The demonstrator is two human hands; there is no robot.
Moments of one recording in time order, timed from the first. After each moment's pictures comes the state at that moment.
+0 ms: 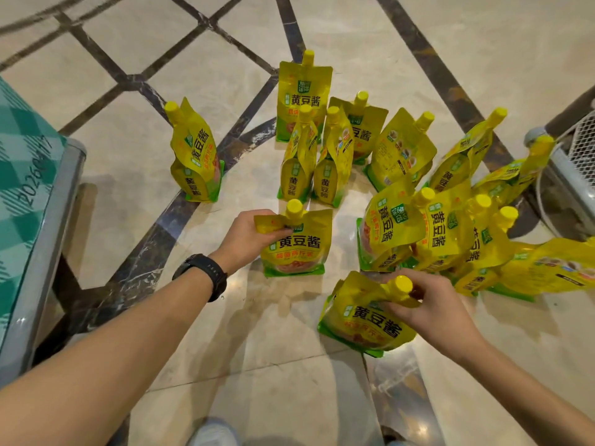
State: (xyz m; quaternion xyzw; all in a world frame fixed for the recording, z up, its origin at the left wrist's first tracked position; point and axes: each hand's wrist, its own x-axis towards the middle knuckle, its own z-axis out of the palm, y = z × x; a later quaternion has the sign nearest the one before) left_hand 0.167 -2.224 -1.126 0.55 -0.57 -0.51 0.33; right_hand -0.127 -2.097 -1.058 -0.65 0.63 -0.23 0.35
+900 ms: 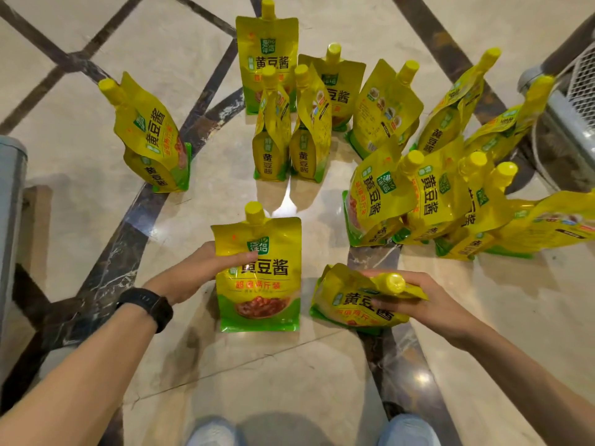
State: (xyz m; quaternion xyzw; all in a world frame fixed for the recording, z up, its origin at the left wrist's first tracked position) left_hand 0.202 -2.189 -1.141 0.51 -0.47 -0.71 0.16; right_hand -0.155 -2.087 -1.112 -0.49 0.57 -0.26 0.60
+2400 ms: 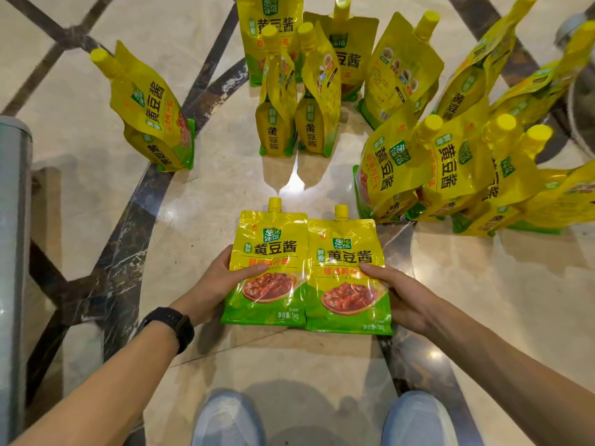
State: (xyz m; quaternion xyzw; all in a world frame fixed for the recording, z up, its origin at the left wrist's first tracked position) left_hand 0.196 -2.135 -1.198 0.57 -0.33 -0.71 0.25; right_hand -0.116 -2.087 -1.173 -0.06 0.54 -0.31 0.78
